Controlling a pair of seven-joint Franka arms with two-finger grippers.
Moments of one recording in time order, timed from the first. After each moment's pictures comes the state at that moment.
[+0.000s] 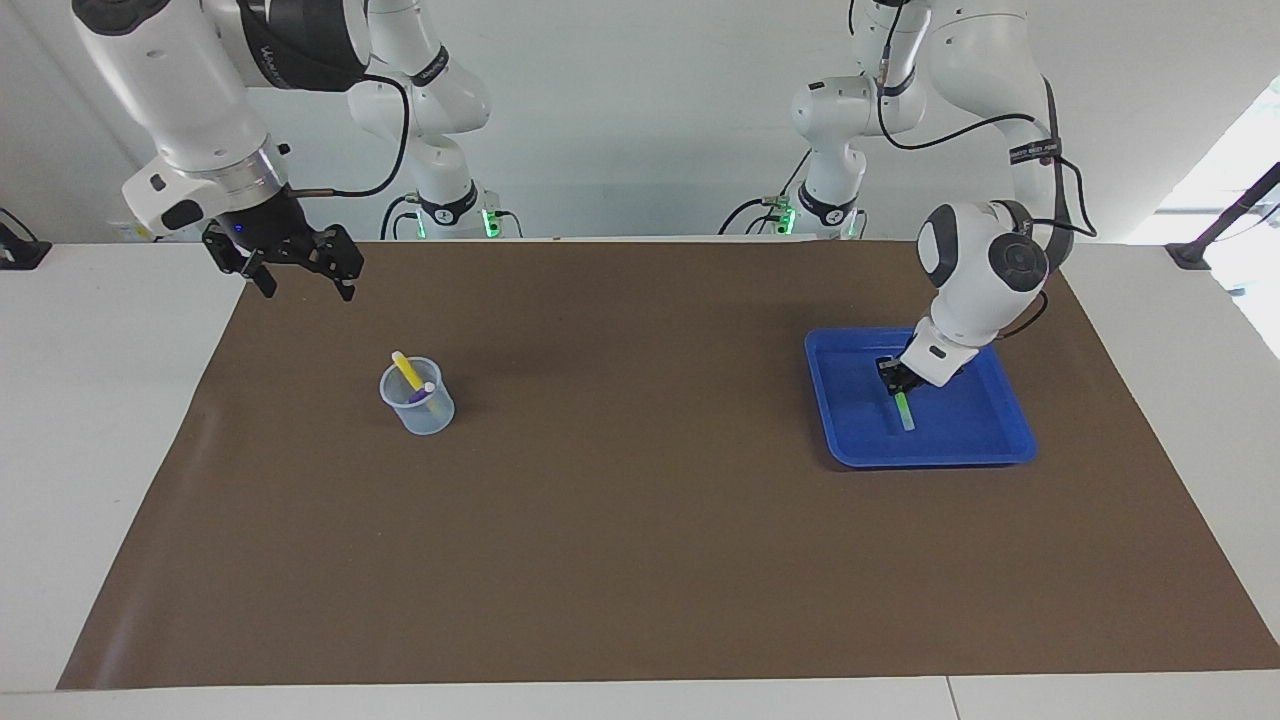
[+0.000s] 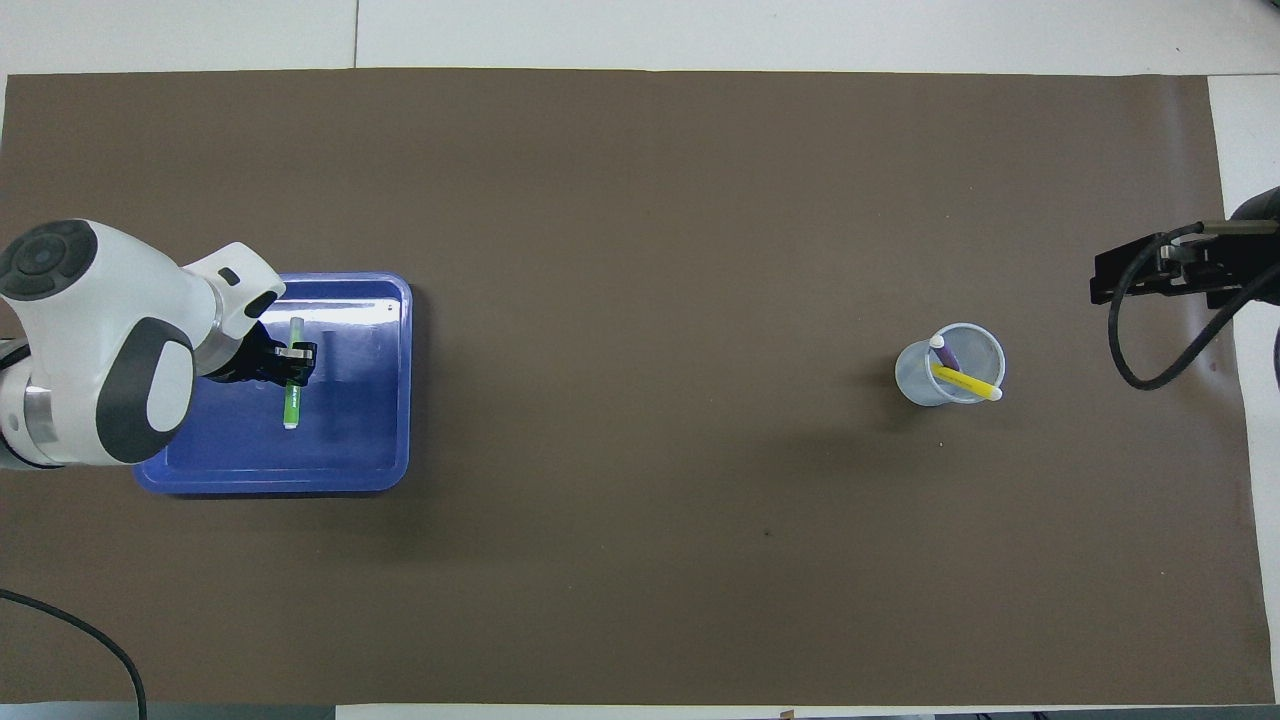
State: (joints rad) left arm 0.01 0.13 -0.11 -2.08 -0.02 2.06 -0.06; right arm 0.03 0.02 -0.04 -1.60 -0.01 1.59 0.06
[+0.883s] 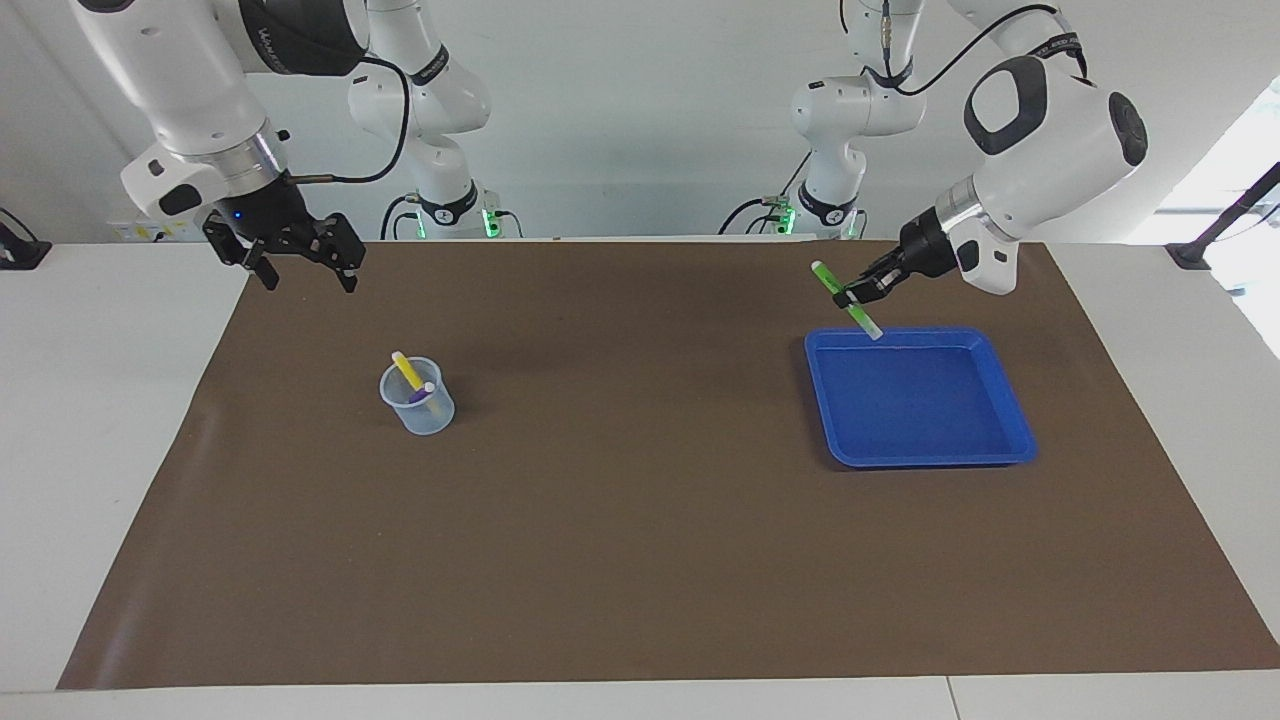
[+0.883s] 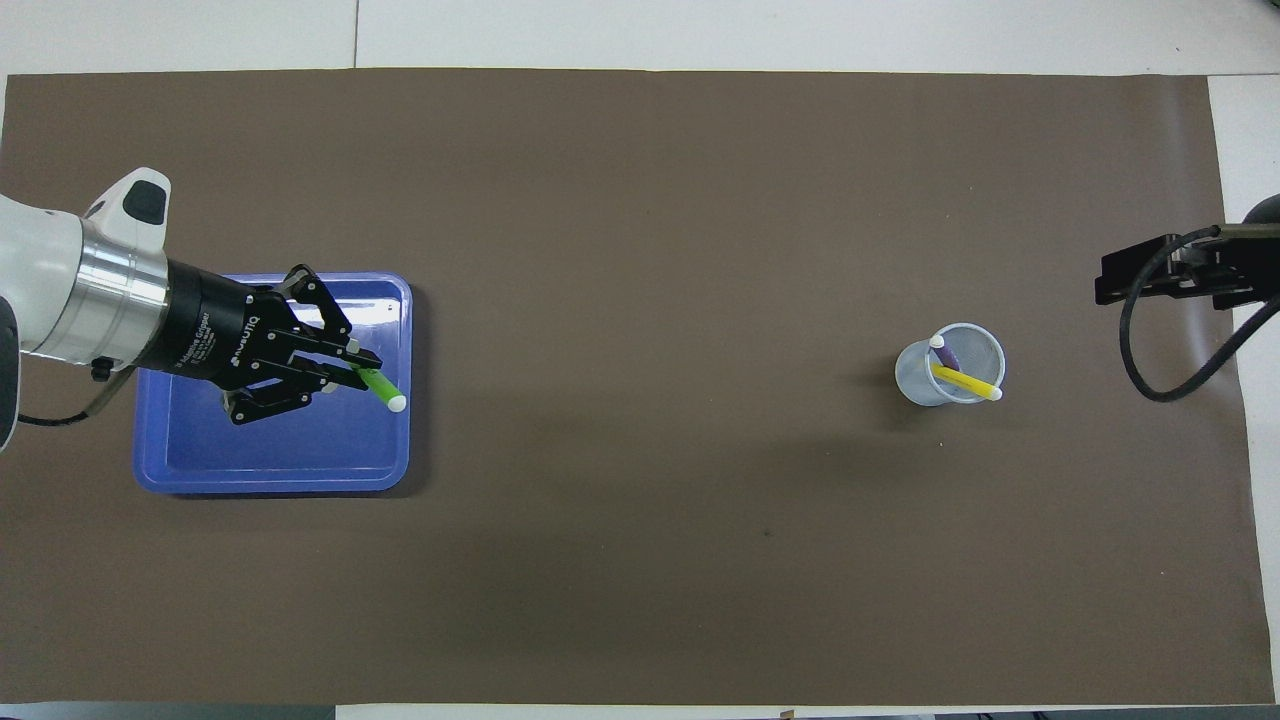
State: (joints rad) left arm -0.04 -0.06 -0.13 -1.87 -0.61 1.68 -0.98; right arm 0.04 0.00 -0.04 -1.60 0.00 1.59 0.06
